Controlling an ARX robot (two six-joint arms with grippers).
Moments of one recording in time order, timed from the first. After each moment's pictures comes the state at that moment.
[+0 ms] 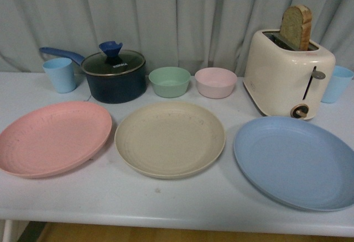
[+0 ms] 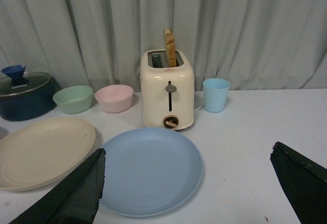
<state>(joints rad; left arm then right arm) 0.00 0.01 0.01 0.00 0.00 -0.01 0.00 0.00 0.01 0.00 0.00 0.00</state>
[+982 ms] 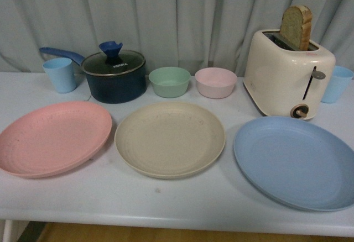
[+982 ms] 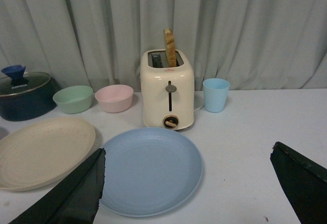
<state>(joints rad) 0.00 0.01 0.01 0.00 0.00 -0.01 0.00 0.00 0.01 0.00 0.00 0.00</state>
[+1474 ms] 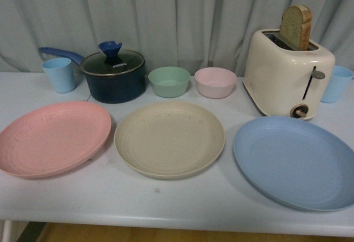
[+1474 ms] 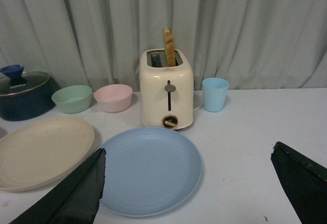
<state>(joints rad) -0.11 0.42 0.32 -0.34 -0.29 -0.26 0.00 0.00 0.01 0.00 0.00 0.00</state>
